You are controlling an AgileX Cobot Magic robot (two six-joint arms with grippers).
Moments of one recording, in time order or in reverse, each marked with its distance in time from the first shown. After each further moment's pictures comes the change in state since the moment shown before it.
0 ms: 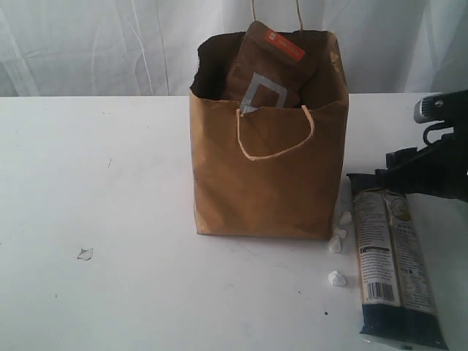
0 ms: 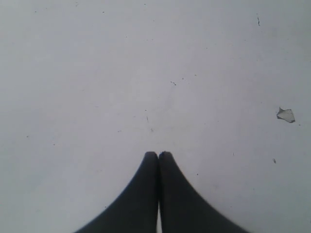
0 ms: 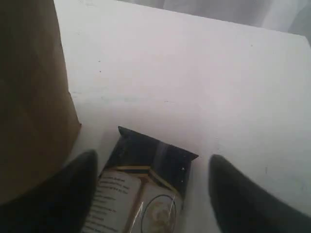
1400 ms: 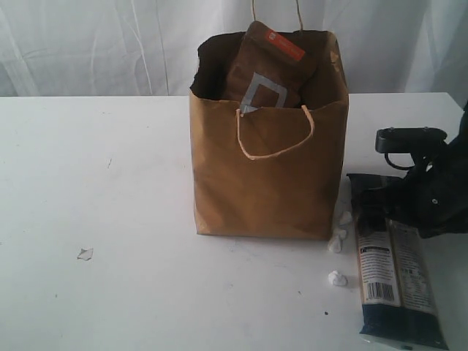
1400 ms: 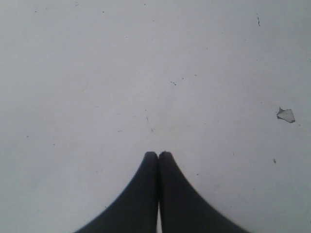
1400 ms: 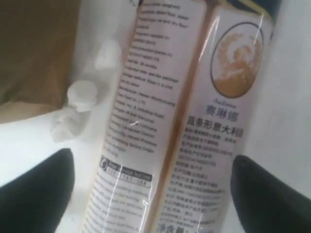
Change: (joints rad) left arm 0.000 0.000 0.000 0.000 0.000 0.000; right arm 0.026 0.220 -0.313 0.085 0.821 0.114
